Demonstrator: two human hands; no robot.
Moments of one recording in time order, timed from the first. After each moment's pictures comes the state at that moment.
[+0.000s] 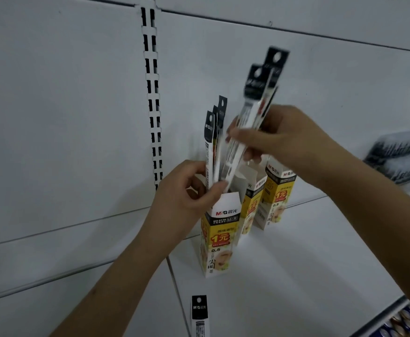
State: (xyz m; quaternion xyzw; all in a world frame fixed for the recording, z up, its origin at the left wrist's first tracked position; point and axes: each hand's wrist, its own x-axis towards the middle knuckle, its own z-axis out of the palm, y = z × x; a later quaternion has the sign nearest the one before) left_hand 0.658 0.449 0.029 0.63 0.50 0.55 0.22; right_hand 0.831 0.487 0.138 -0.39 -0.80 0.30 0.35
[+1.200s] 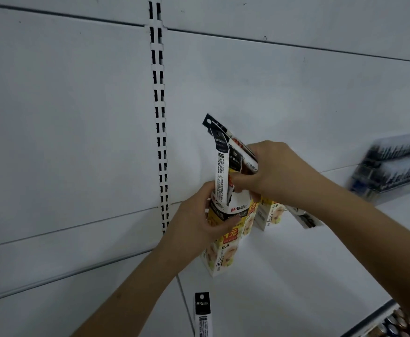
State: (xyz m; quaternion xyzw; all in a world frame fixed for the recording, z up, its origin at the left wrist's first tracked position) left_hand 0.670 0.443 -0.006 0.68 0.51 0.47 0.27; right_hand 0.824 0.468 0.117 -0.49 -0.84 0.10 0.21
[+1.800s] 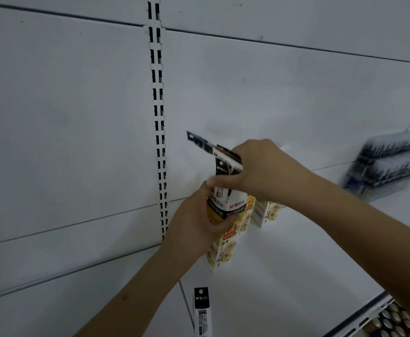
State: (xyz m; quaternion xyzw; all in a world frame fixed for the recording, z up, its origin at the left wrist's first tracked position) left_hand 0.678 0.441 -0.012 0.68 0.54 0.45 0.20; right_hand 0.805 0.458 0.123 -0.51 -0.85 -0.01 0.12
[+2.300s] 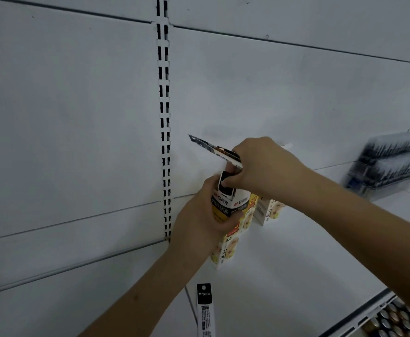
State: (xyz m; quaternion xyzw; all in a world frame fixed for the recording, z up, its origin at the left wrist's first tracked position) left_hand 0.683 0.439 -0.019 0.65 0.55 0.48 0.20; right_hand 0.798 0.461 0.121 -0.53 -0.85 -0.03 0.09
